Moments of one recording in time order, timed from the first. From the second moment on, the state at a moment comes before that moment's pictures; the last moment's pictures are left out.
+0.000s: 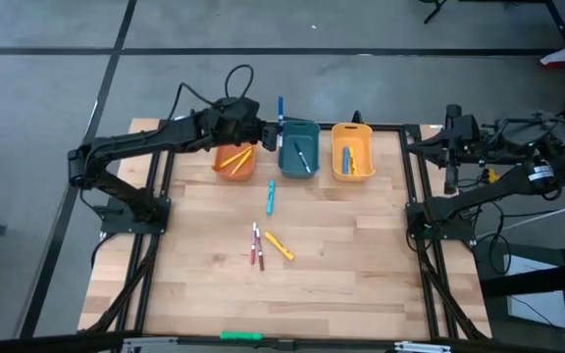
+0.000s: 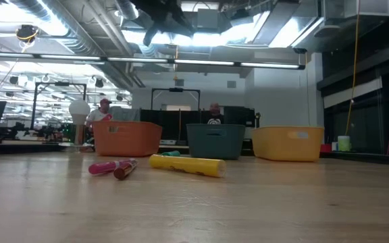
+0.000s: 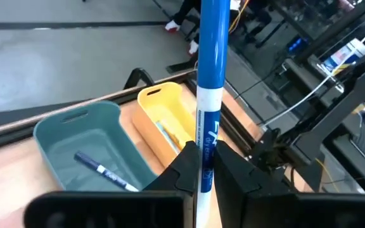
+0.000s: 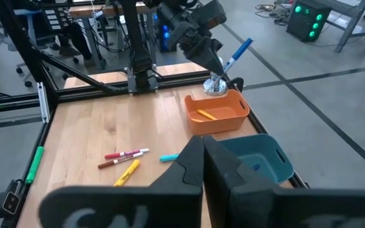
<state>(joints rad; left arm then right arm) 0.34 1.40 1.30 -0.28 -0.13 -0.68 0.17 0.89 1.66 -1.15 0.37 0.15</state>
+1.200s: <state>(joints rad) 0.43 1.75 1.40 -0.33 0.00 -0.77 0.17 0.89 1.66 -1.15 0.37 0.16</state>
